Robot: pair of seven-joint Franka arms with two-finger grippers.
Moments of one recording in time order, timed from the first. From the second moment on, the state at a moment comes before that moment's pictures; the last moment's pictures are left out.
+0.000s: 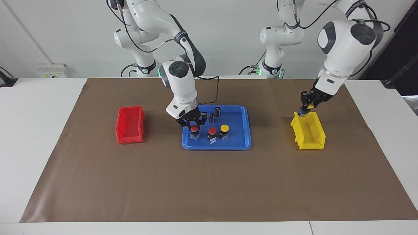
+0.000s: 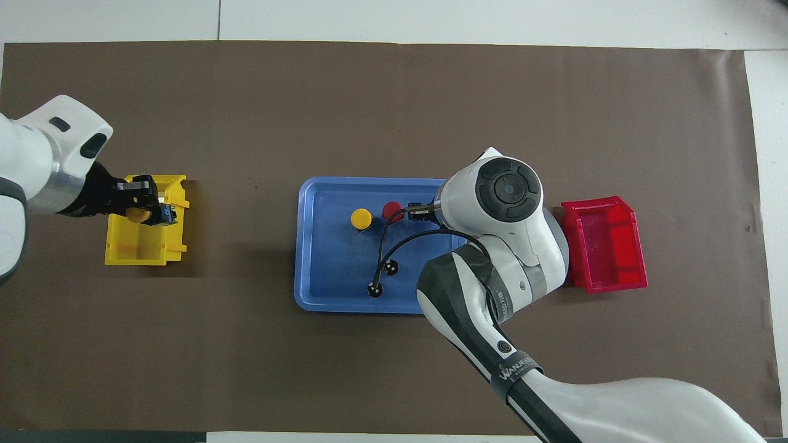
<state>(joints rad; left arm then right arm) -0.15 -0.05 -0.08 -1.90 0.00 1.82 -0.34 0.48 0.26 0.02 -1.94 0.08 2.31 0.44</state>
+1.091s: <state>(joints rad) -0.48 0.18 -0.09 -1.92 0.00 2.18 -0.83 0.25 0.09 -0.01 -1.67 -0.02 1.87 0.43</state>
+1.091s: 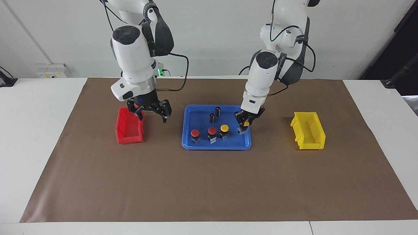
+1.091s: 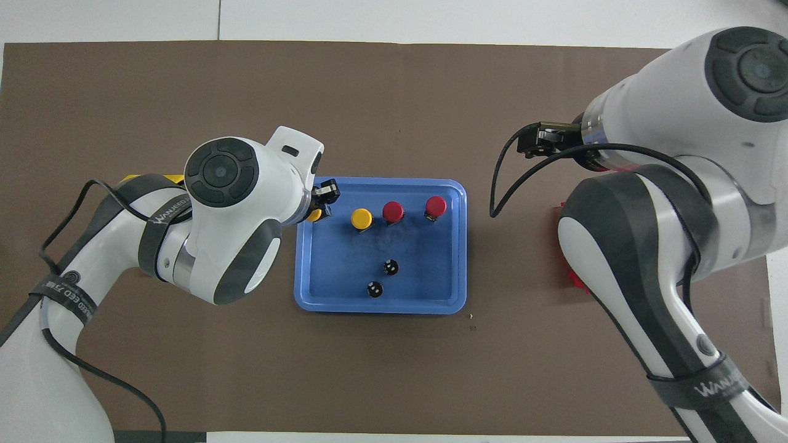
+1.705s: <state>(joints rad) -0.49 0.23 -0.09 -1.94 0.00 2.22 -0.85 -0.04 -0.01 -0.01 -1.49 -0.03 1.50 0.00</state>
